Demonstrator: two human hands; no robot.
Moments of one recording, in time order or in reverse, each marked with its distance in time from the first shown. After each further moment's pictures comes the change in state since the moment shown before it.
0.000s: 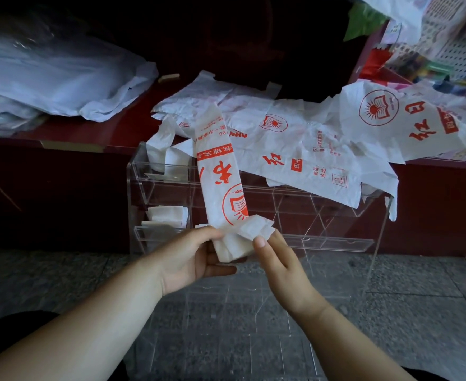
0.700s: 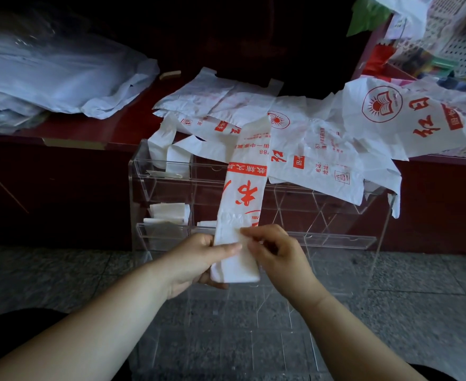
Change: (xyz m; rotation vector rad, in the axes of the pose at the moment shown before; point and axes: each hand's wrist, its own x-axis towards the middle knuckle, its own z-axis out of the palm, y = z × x) left_hand -0.006 -0.008 0.006 0.347 0.135 0.014; right_hand 0.007 -0.005 -0.002 -0.099 0.074 0.117
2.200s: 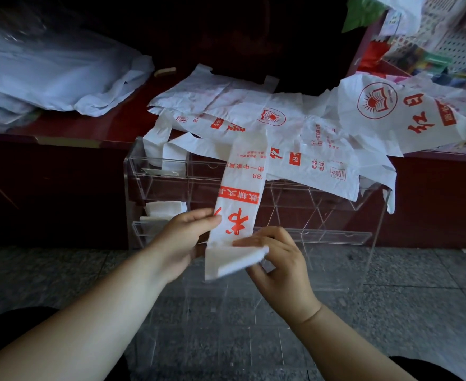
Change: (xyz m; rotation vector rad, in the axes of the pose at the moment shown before) left_hand 0.011 0.010 -0.006 -0.250 0.186 0.108; right_hand -0.005 0.027 0.005 -0.421 0.228 -0.720
